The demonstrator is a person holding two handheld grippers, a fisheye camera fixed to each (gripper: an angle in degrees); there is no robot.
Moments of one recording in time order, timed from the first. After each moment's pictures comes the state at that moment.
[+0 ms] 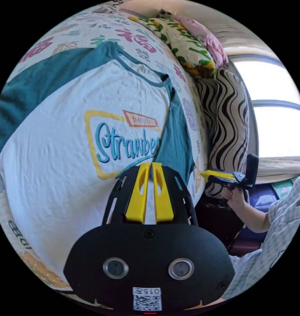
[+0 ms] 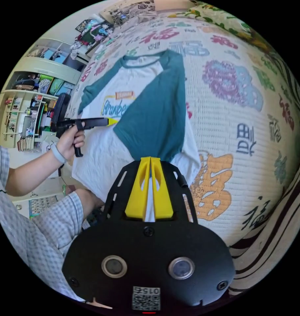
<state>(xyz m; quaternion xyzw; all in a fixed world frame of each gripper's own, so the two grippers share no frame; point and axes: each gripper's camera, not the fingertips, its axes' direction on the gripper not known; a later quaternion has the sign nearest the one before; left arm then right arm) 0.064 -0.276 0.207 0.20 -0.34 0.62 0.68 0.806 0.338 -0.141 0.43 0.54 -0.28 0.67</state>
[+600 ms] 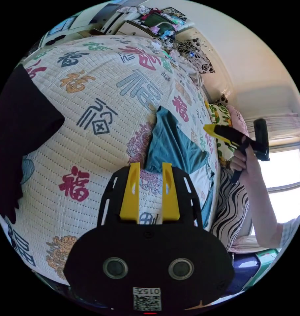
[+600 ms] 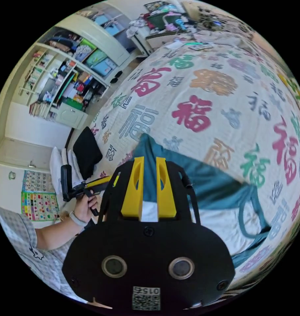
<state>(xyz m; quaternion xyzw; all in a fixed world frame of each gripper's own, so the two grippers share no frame) -0.029 -0.201 -0.169 0.48 -0.09 0.48 0.73 0.491 0.058 0.083 0.30 0.60 -0.42 0.61</state>
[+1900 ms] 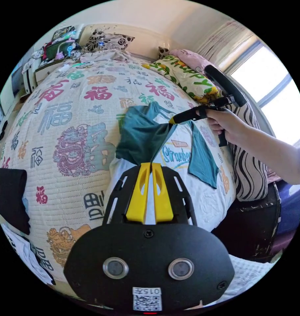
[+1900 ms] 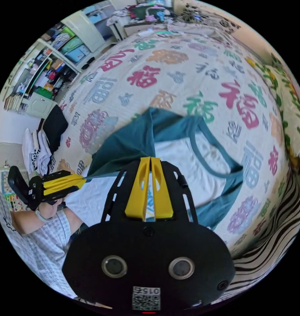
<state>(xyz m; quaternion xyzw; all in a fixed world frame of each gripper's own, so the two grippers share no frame) -0.024 -0.035 0.047 0.42 -0.31 0.65 0.55 0.493 0.064 0.071 0.33 0.70 -0.33 0.54</state>
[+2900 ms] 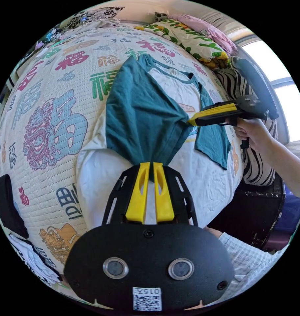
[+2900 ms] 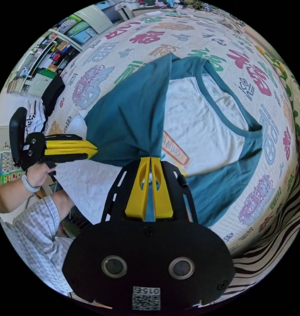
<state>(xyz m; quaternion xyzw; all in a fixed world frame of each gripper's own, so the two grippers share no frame) 0.051 -0.157 0.195 0.32 -0.42 0.60 0.60 0.572 0.142 -0.036 0.27 0.72 -0.30 0.56</state>
